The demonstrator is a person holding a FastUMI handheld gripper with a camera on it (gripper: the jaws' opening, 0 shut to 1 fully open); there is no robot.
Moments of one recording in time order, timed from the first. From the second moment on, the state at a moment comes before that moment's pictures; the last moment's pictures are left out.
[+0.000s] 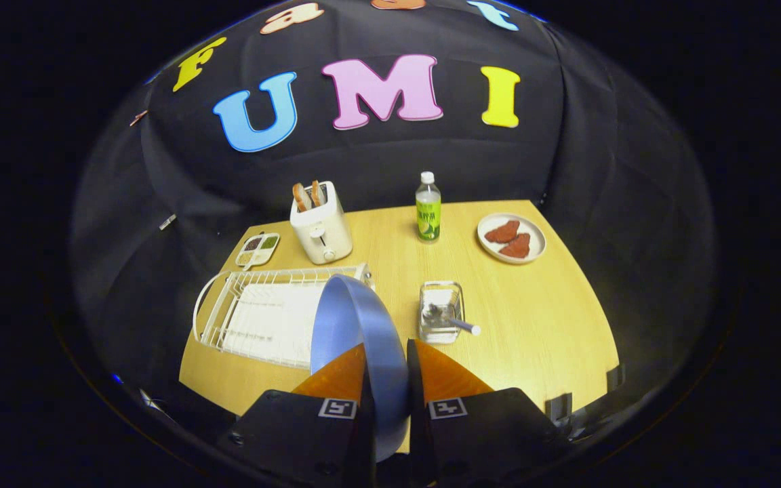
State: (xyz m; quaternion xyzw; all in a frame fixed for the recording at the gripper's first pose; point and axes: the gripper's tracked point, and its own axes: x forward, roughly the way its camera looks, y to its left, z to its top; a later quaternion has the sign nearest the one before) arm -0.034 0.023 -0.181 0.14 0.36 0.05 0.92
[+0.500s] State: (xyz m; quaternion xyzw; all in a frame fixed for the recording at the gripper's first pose) arm -0.085 0.023 -0.312 0.24 0.41 0.11 0.87
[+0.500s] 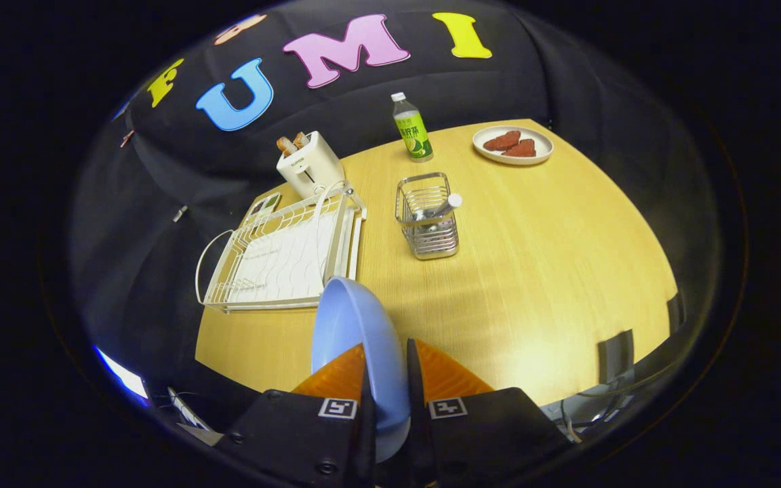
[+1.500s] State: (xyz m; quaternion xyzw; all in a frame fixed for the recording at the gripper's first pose) arm -0.069 -0.014 -0.416 0.23 0.45 0.10 0.86
